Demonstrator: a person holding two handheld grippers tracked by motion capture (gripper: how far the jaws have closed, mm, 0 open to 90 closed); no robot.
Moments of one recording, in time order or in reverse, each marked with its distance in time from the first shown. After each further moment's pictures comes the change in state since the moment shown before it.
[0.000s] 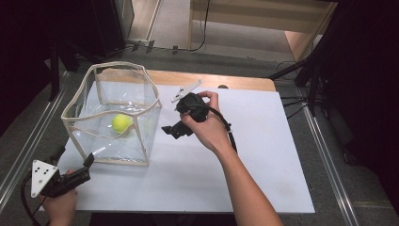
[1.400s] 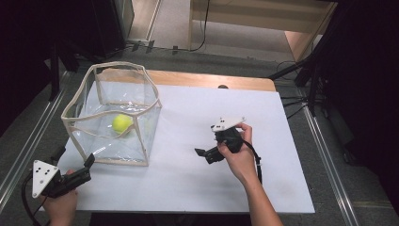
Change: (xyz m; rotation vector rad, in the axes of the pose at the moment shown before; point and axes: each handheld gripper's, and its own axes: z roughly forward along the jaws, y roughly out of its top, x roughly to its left) left arm -0.002 0.000 0.000 0.001 0.002 0.012; right arm -0.004 -0.130 -0.016 -0.101 -0.068 0.131
